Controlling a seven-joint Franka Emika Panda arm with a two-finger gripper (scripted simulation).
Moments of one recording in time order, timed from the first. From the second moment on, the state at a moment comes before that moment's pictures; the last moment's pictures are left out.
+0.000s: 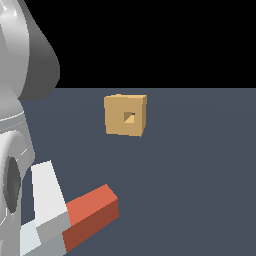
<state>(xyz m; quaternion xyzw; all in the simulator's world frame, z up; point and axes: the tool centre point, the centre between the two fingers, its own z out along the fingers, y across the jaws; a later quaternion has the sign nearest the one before) -0.129 -0.213 0.019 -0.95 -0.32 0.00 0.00</state>
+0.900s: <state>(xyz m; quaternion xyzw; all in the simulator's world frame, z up) -0.045 -0.053 0.053 -0.86 -0.51 0.00 0.00</state>
